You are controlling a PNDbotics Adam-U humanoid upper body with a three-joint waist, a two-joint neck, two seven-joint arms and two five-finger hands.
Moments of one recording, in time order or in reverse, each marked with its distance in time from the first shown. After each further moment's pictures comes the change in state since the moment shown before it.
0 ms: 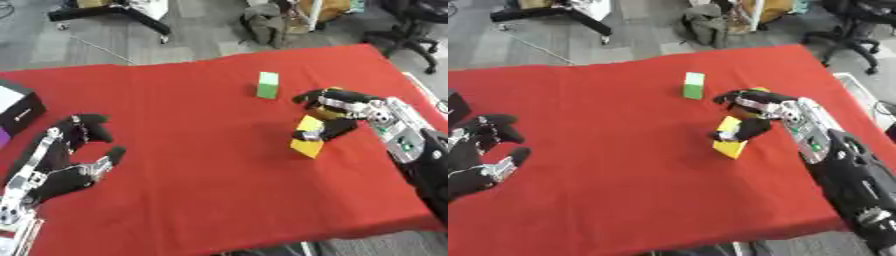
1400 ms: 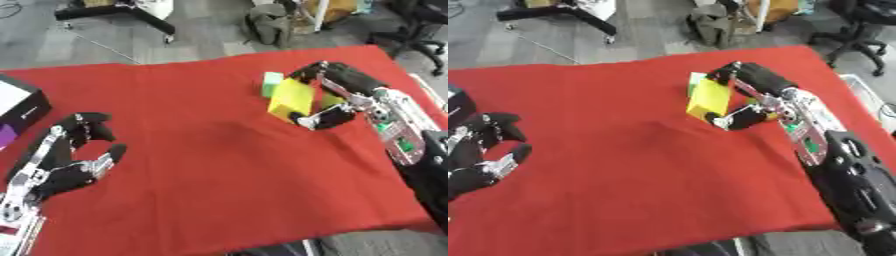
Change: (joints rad) left arm -0.013 0.022 0.005 0.000 0.008 0.005 0.003; right arm 0.005 0.093 0.077 -0.425 0.072 -0.101 -0.315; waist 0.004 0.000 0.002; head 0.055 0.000
